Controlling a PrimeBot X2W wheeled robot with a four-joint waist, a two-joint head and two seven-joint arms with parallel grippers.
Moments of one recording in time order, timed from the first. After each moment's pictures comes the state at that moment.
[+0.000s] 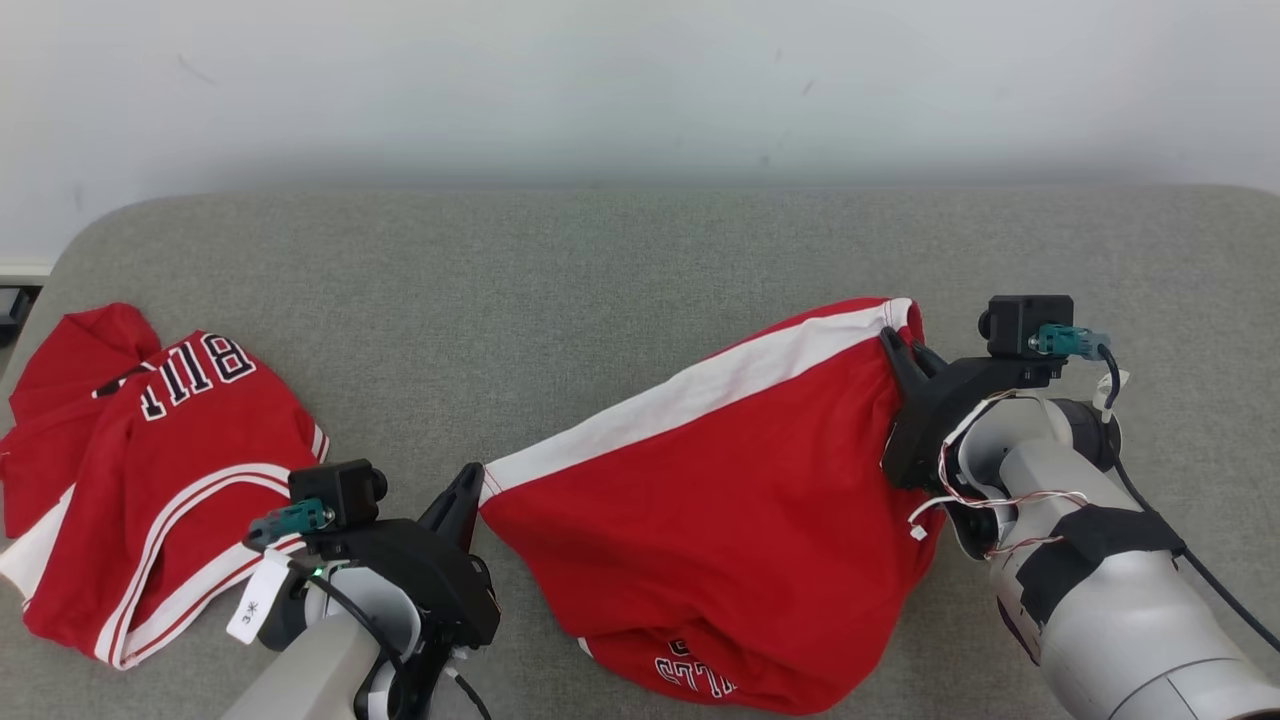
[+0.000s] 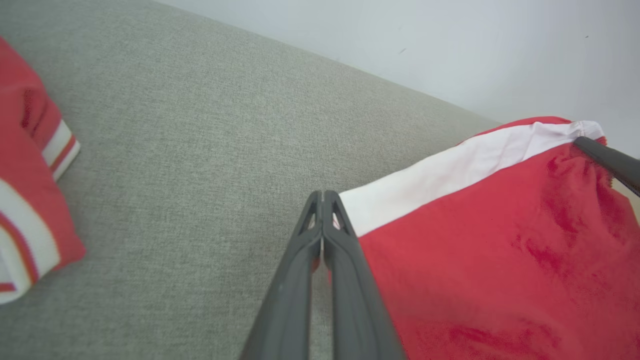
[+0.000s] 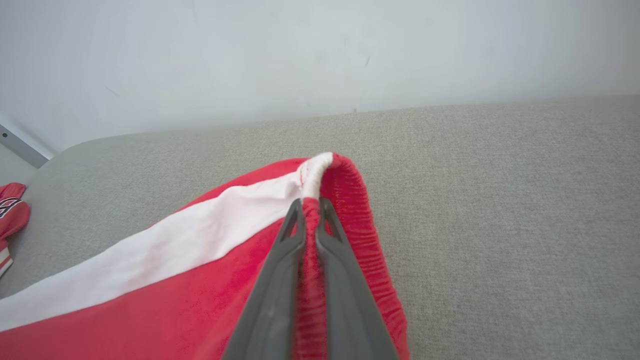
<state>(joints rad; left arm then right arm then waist) -0.52 0.21 -0.75 0.59 -0.88 0.07 -0.09 -0.79 -0.06 0.37 1.09 0.62 0.10 -0.10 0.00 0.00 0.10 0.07</state>
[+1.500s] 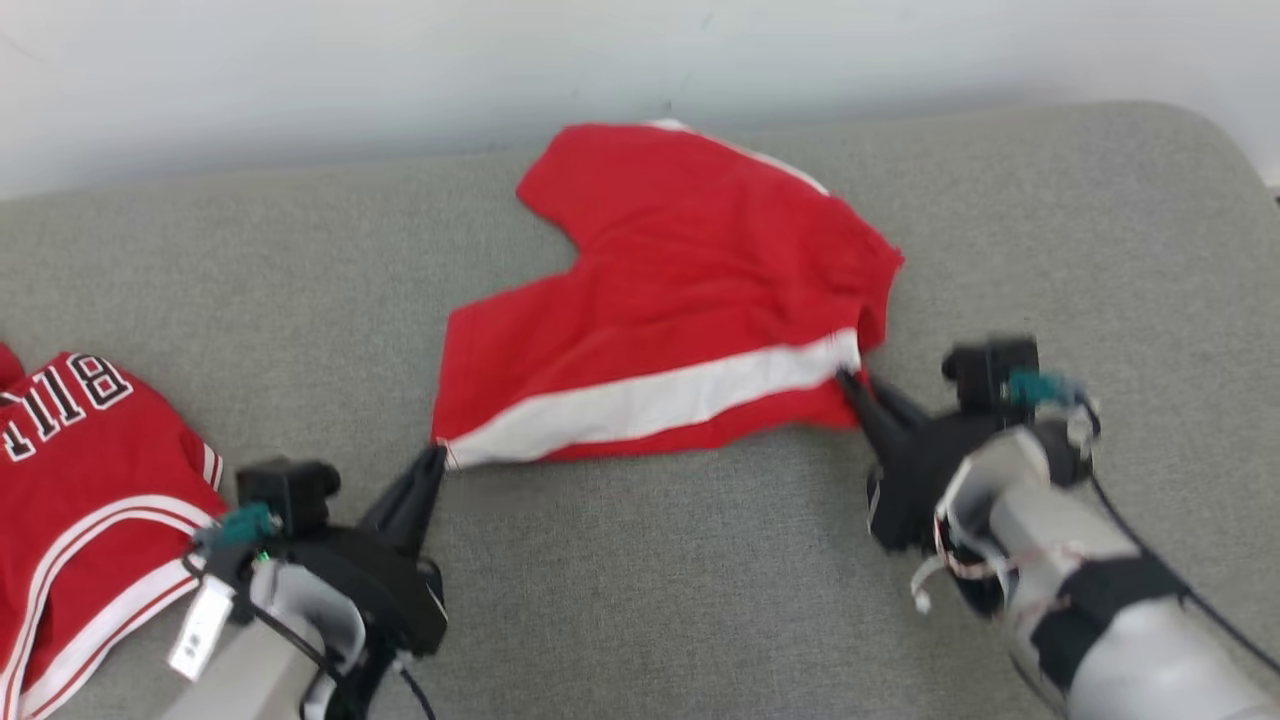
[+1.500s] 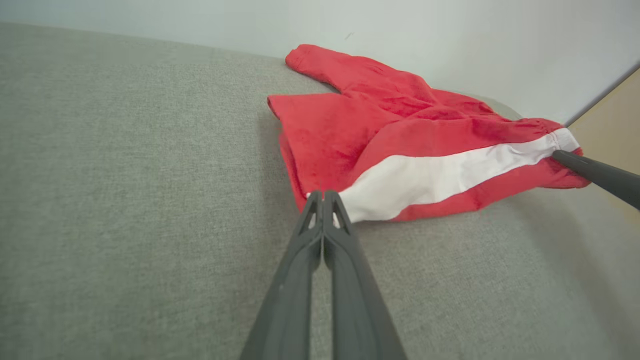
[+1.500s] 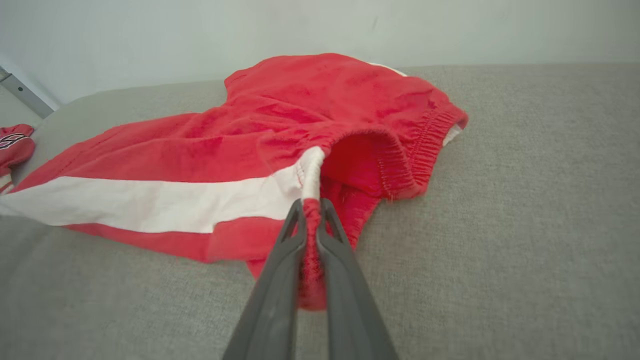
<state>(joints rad) -0.55 0.31 -0.76 0.59 -0.81 -0.06 -0.19 -0.73 -0.17 0.65 0.87 0.76 0.12 -0.13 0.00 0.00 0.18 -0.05</state>
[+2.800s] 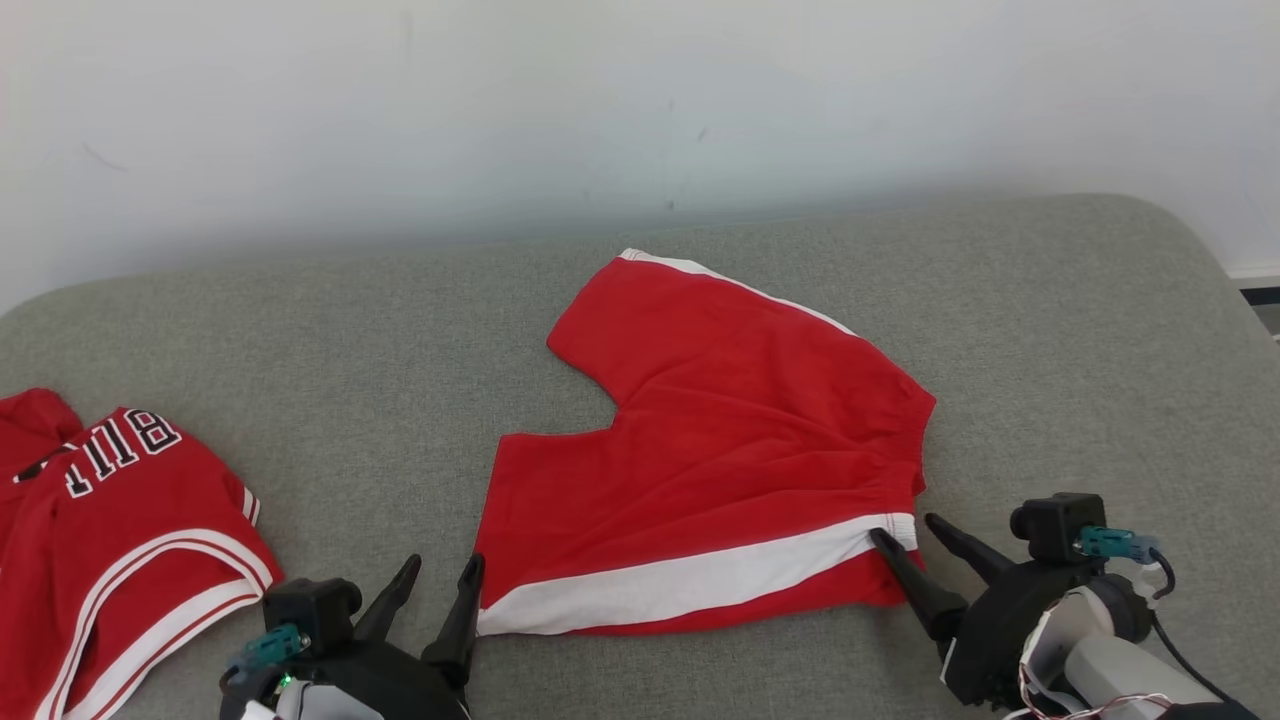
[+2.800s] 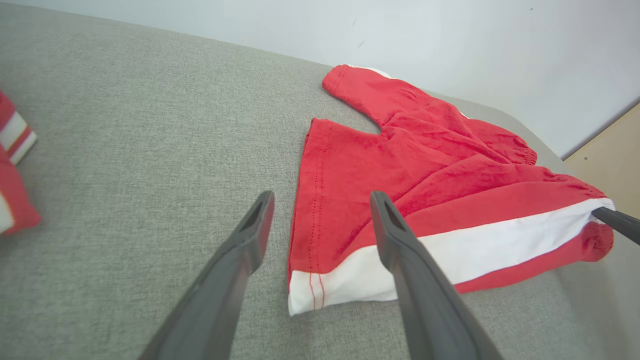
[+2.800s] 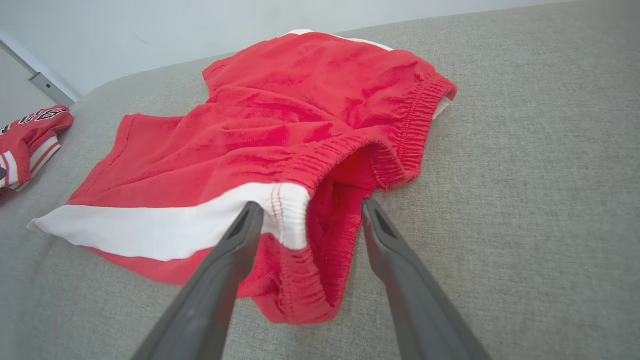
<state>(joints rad) -0.33 0.29 -0.76 0.49 -0.81 0.08 -0.23 -0.42 -0.36 0.75 0.64 0.95 0.12 -0.16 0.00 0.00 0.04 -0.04</state>
